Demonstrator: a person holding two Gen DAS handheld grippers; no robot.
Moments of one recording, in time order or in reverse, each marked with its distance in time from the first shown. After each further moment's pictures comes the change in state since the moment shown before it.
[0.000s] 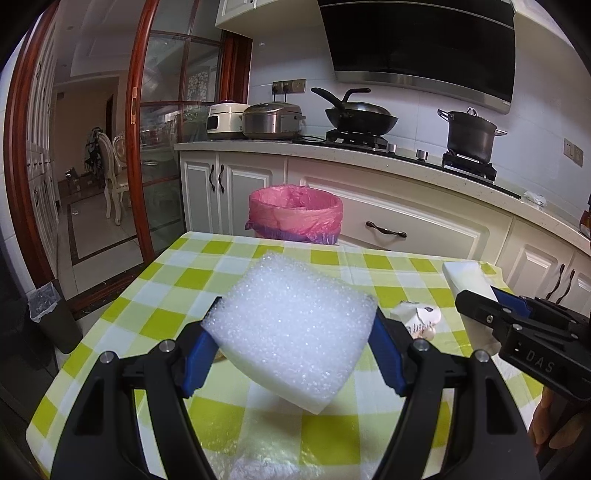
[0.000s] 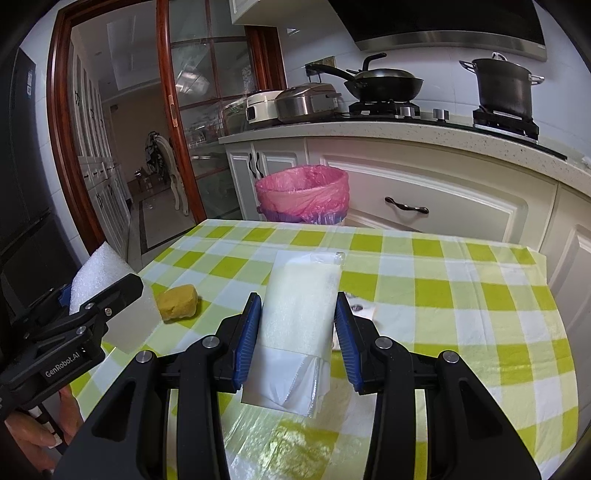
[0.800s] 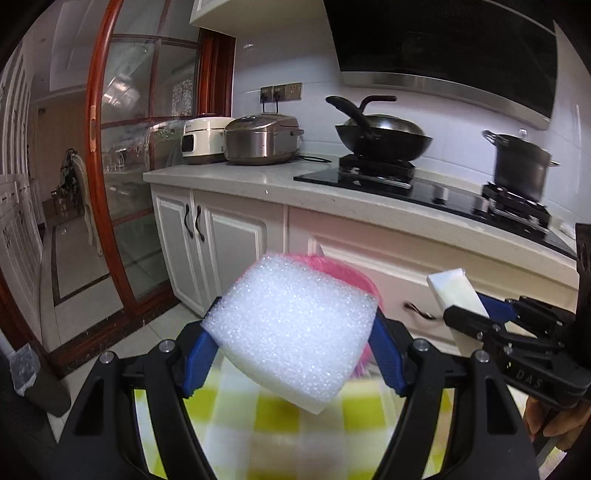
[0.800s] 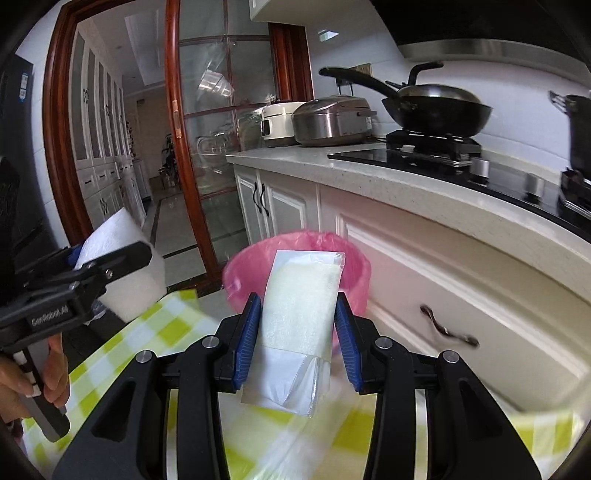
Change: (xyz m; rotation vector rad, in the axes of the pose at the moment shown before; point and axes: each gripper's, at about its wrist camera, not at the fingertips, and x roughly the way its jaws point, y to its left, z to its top) left arm 0.250 0.031 0.209 0.045 -0.022 -0.031; right arm 0.222 -0.054 0.203 -0.103 -0.032 0.105
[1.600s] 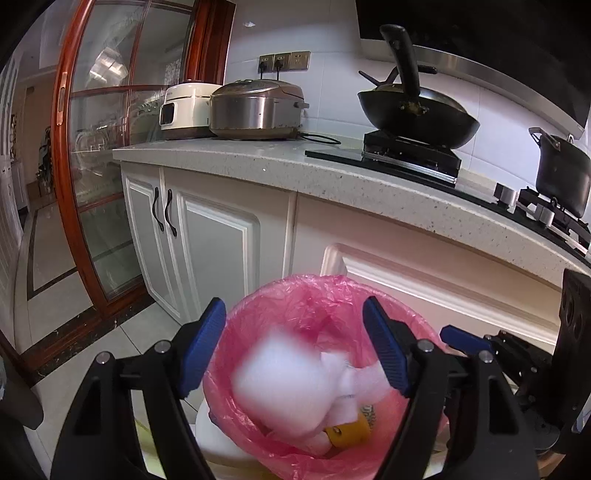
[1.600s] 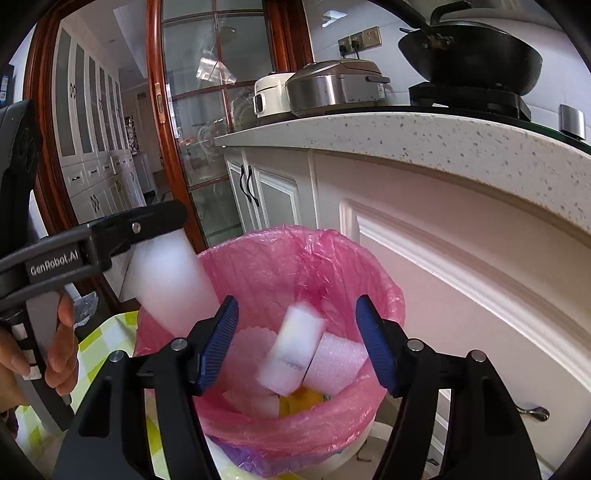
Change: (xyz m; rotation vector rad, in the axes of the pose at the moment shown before) left arm 0.183 0.035 0.023 -0.047 0.053 -0.061; right arm 0.172 -0.042 0.011 0.020 0.040 0.050
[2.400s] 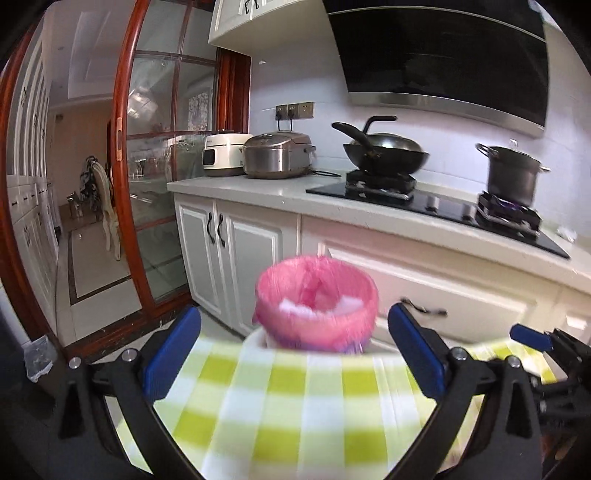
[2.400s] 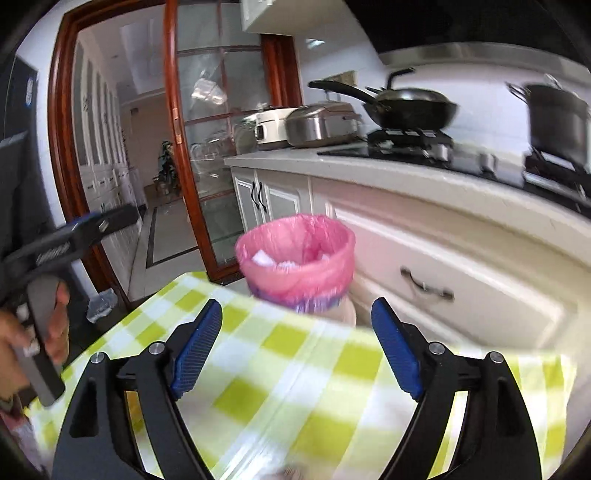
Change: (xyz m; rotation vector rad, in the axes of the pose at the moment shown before) left arm -0.295 -0.062 -0.091 0.034 -0.114 0.123; right arm -0.278 0.074 -0.098 0.036 -0.061 -0.081
